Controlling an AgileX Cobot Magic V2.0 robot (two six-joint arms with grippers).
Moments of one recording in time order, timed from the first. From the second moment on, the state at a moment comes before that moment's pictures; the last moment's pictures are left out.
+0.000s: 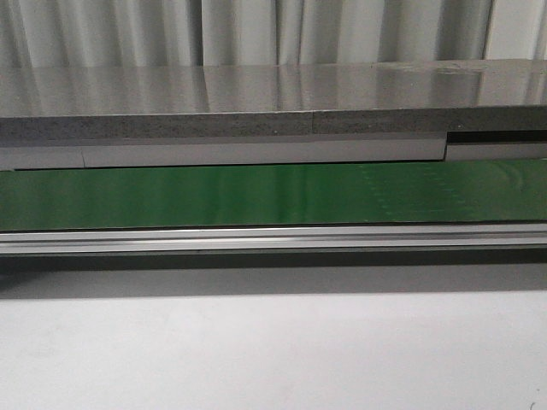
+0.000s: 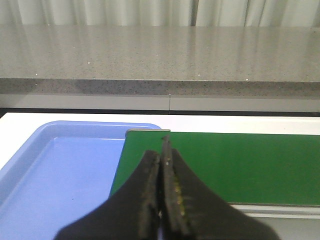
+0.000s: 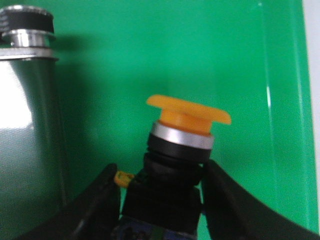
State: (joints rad) left arm 0.06 0.29 -0.25 -0.10 0.18 0.08; right arm -0.29 1.86 -1.40 -0.31 0.77 -0.03
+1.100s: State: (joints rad) left arm 0.06 0.29 -0.25 -0.10 0.18 0.08; right arm -0.28 1.86 -1.40 -0.26 0.77 0.04
